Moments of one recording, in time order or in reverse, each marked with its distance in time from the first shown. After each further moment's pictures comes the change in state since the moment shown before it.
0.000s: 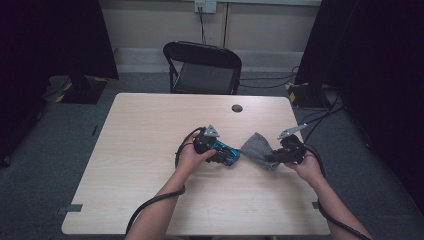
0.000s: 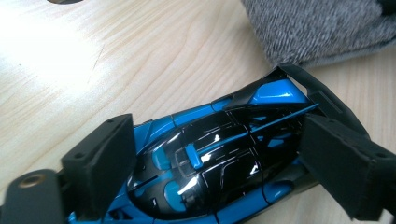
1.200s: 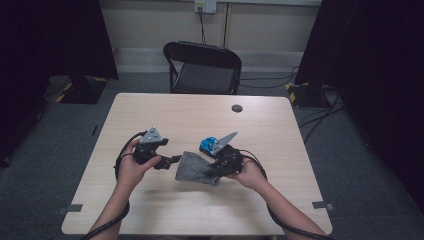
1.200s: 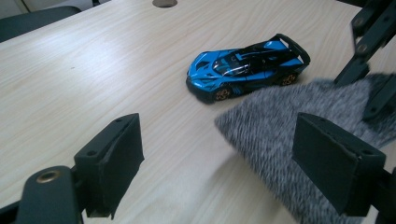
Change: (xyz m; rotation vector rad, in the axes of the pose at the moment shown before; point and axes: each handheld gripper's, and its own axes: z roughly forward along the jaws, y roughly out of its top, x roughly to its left) left arm 0.014 -0.068 -0.172 -0.094 0.109 -0.059; right arm 0.151 0.095 0.097 0.023 0.271 -0.302
